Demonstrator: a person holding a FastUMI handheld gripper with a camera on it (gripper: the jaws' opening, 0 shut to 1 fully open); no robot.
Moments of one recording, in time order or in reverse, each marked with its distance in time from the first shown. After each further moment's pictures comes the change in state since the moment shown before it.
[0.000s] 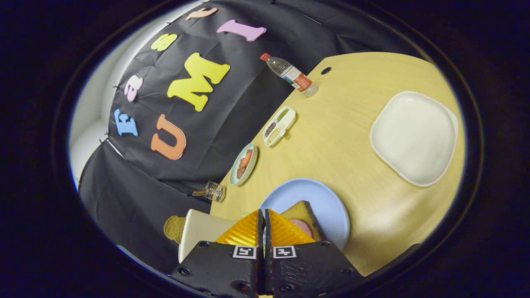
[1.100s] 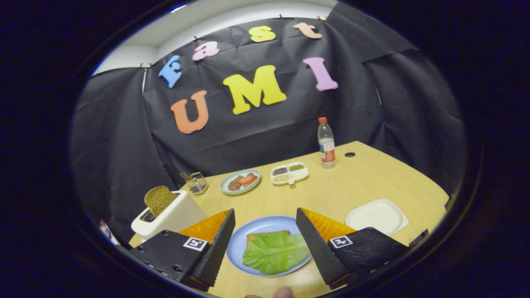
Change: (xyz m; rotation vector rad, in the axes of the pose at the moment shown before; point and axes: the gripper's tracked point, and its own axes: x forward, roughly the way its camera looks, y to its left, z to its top) arm -0.070 0.104 0.015 -0.673 -0.306 -0.092
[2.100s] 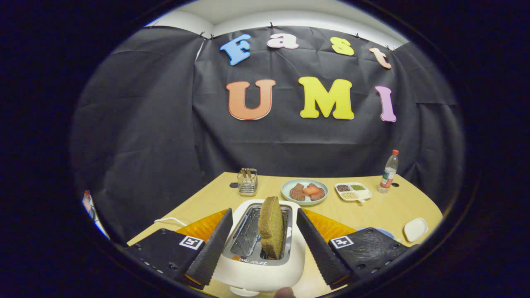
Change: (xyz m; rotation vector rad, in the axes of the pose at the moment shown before) arm 0.078 0.241 -0.057 -0.237 0.041 0.011
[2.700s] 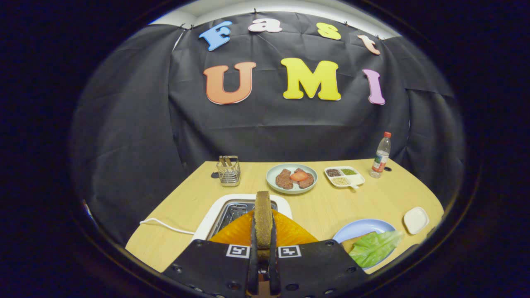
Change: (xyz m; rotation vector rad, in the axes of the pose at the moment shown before) arm 0.028 -0.030 -0.004 0.067 0.071 -0.082
